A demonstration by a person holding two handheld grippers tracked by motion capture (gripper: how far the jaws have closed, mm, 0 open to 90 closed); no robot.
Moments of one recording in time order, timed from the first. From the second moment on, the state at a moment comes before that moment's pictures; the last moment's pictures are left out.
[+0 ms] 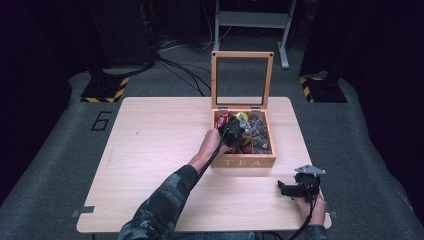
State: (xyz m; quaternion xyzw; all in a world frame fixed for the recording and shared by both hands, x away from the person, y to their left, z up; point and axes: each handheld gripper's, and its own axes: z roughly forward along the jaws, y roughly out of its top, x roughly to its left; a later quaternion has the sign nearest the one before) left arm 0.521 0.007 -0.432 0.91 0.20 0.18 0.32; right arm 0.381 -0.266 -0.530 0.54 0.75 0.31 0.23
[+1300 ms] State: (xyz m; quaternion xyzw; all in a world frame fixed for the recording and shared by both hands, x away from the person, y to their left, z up) left arm 0.540 -0.006 -0.439 0.90 0.25 0.21 0.29; right arm 0.381 -0.266 -0.530 0.54 0.75 0.32 0.23
